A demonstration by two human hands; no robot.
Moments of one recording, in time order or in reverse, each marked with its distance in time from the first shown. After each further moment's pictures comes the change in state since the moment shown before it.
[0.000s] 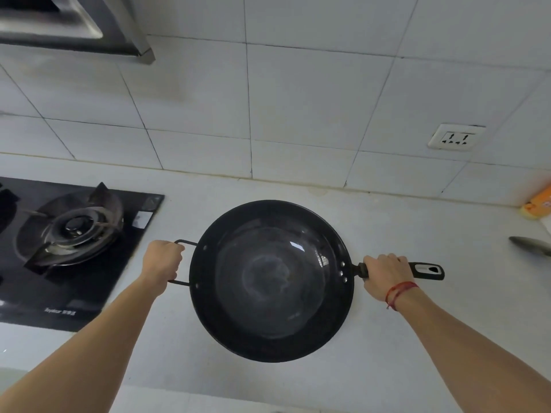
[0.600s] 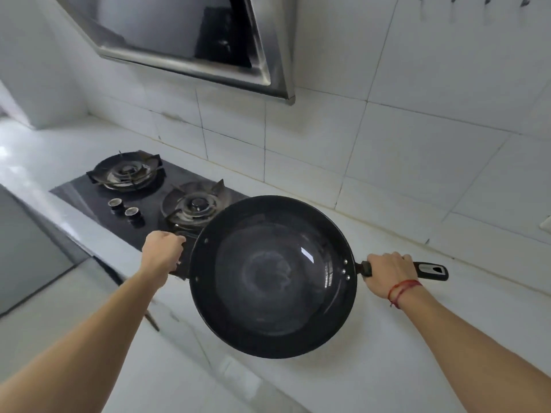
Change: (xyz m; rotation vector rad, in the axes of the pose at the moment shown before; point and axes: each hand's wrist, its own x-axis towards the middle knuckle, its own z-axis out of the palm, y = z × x) left_hand -0.100 -0.045 -0.161 -0.210 0.426 0.072; right_hand 0.012 -0.105 -0.107 -0.026 0.289 -0.331
